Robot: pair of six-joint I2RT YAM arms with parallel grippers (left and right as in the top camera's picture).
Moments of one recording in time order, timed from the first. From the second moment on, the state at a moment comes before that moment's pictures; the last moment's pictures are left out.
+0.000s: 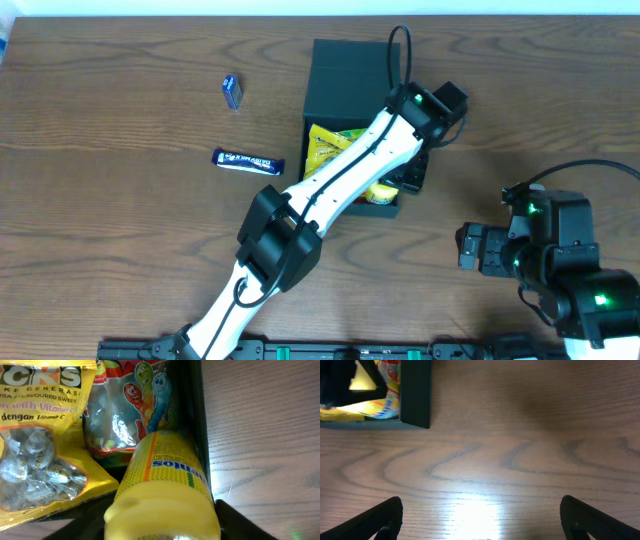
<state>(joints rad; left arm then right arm) -0.84 2.33 2.28 -1.55 -0.03 -0.56 0.12 0.81 0.89 -1.15 -0.07 0.25</state>
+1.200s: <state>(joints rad) -0.94 2.07 2.27 -1.70 -0.27 -0.70 0.12 0.81 0.89 -1.15 -0.07 0.25</state>
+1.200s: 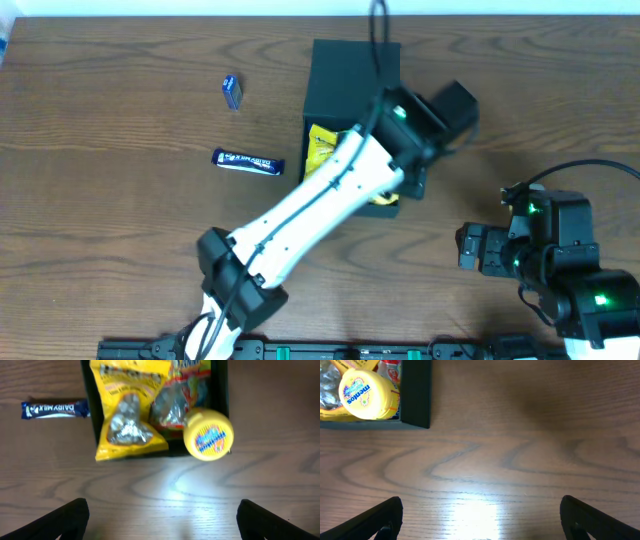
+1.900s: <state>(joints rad) -1.04 1.84 1.81 -1.49 -0.38 -0.70 0.12 0.81 0.89 -1.15 -0.07 0.25</state>
